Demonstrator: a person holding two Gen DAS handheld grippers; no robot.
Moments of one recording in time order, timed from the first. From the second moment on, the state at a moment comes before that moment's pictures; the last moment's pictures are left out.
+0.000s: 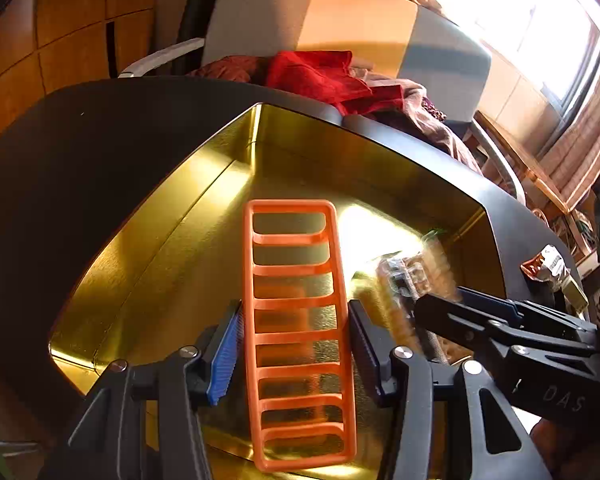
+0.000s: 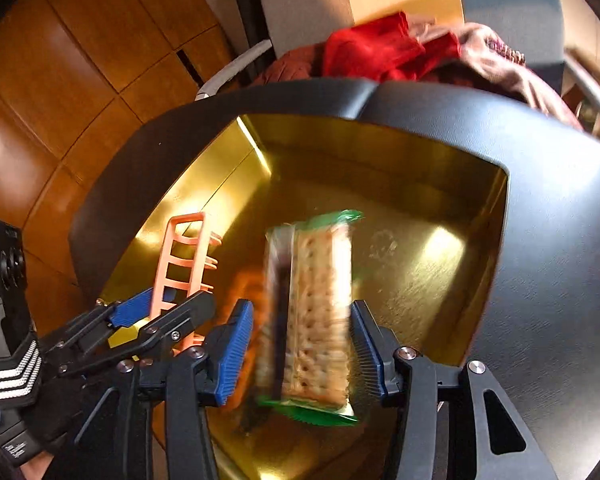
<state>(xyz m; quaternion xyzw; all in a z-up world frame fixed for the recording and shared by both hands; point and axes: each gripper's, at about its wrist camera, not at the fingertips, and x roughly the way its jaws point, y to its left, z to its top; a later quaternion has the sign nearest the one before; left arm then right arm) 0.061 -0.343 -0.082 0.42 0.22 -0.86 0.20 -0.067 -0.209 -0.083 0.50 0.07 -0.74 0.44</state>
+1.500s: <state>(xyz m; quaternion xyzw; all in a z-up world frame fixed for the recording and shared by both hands) -0.106 -0.061 -0.041 0.45 0.01 -0.89 -0.05 -0.155 0.208 -0.083 0.43 -0.17 -0.88 0.14</state>
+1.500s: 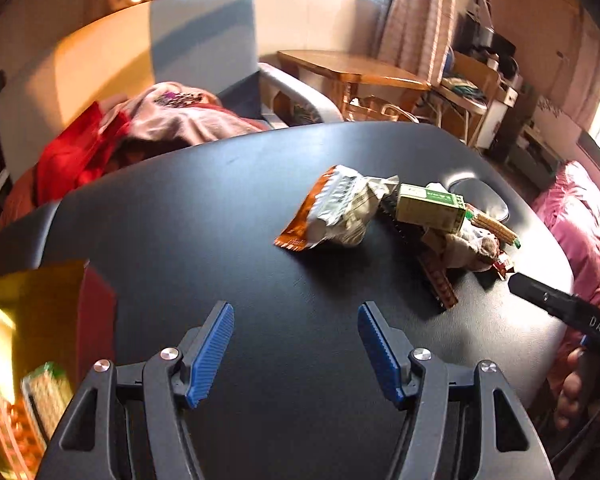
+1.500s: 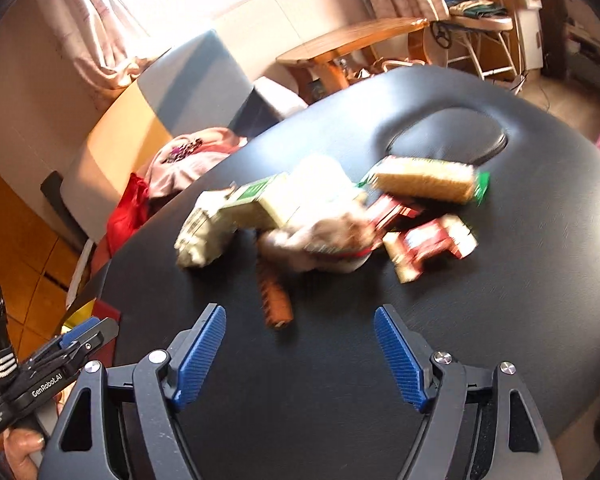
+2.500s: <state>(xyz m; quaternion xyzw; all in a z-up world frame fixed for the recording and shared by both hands) -0.085 -0.083 -0.097 0.49 0.07 -0.87 -0.04 -0.156 0.138 -0.122 0.51 -0.15 -0.78 0.33</state>
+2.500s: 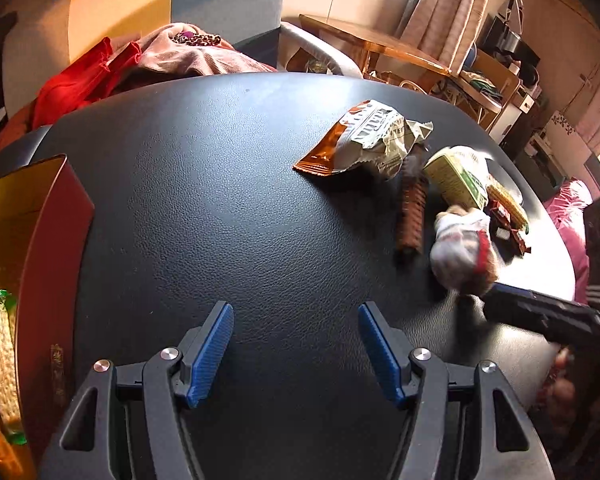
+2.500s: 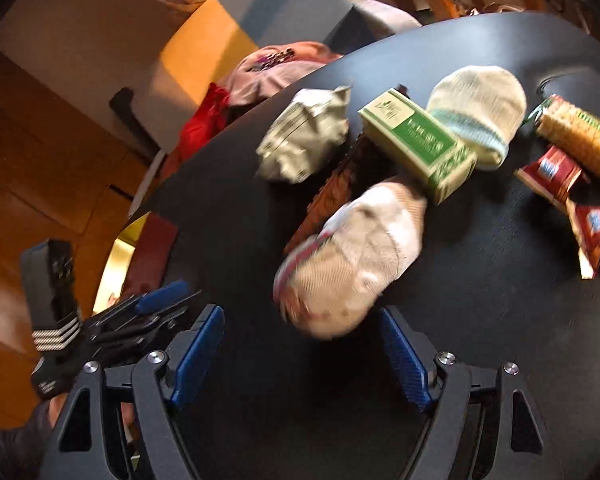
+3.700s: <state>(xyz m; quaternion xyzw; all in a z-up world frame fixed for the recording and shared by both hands) -0.043 -0.067 -0.077 0.46 0.06 -0.87 -0.14 -0.193 0.113 -0.117 0.50 0.10 -0.81 0.29</state>
